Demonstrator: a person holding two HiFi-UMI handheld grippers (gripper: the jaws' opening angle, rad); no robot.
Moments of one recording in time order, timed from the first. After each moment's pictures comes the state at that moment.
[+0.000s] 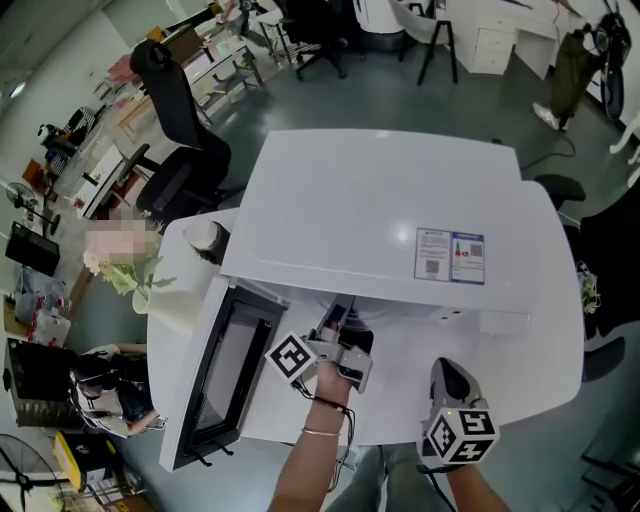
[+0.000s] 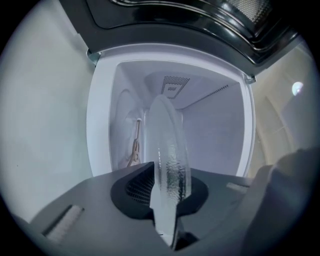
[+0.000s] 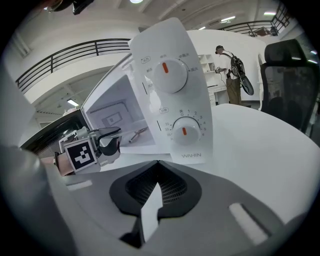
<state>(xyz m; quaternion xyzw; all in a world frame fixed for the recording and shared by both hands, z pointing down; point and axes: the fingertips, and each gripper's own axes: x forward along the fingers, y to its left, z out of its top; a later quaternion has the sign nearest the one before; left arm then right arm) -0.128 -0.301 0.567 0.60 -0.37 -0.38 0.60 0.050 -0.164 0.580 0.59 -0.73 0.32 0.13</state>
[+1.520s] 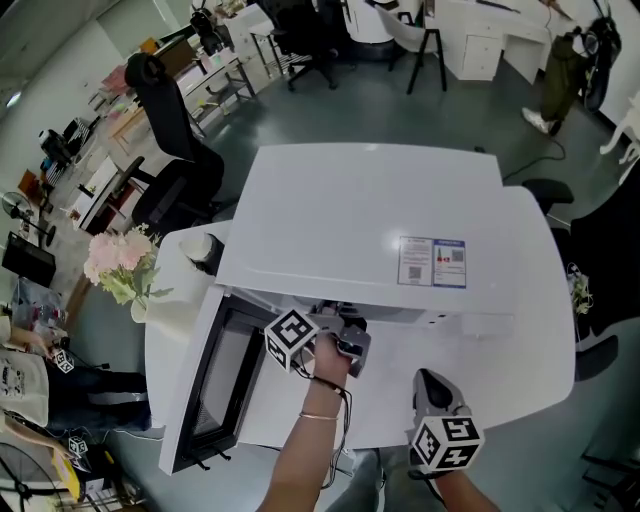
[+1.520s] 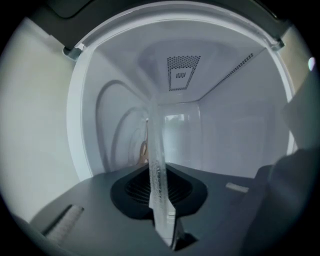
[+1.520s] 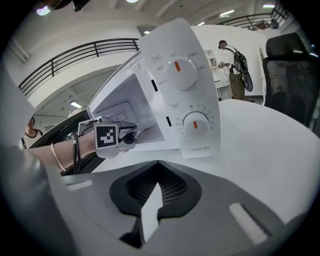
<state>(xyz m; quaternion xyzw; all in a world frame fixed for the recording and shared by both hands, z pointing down) -0.119 -0.339 0.583 0.57 -0.44 -0.30 0.62 0.032 -0.151 0.578 0.56 -0.74 0.34 0.12</state>
